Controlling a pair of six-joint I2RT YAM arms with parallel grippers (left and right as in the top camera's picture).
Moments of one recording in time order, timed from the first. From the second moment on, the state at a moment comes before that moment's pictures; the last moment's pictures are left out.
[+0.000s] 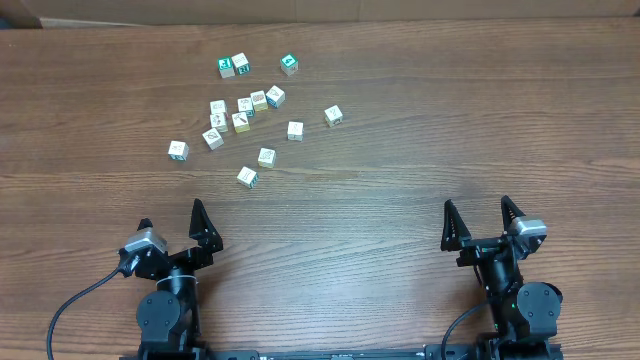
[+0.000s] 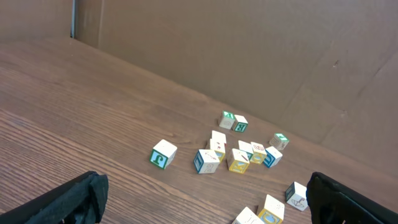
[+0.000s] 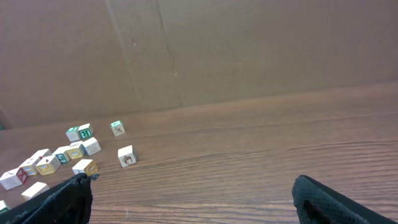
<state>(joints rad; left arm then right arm) -0.04 0.02 0.01 -0.06 -0.25 -0.38 0.03 0.01 0.02 -0.03 -0.10 0.19</state>
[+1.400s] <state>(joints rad) -0.04 0.02 0.01 -0.06 -0.25 -0.38 0.03 0.01 0.02 -0.03 -0.10 0.19</state>
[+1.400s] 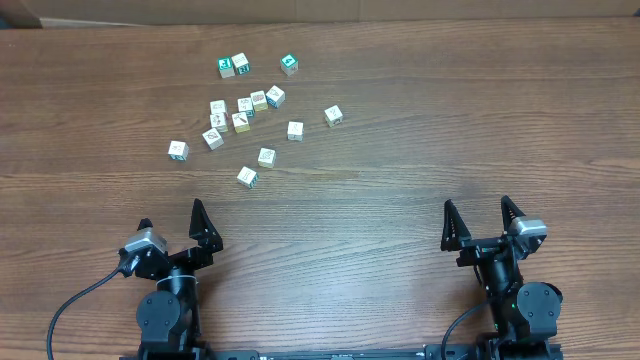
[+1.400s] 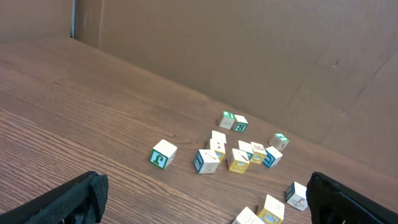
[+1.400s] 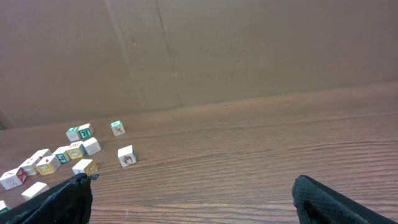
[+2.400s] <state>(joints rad) -0.04 0.02 0.01 -0.05 -0.25 -0.38 0.03 0.01 0.02 -0.03 -0.10 0.19</state>
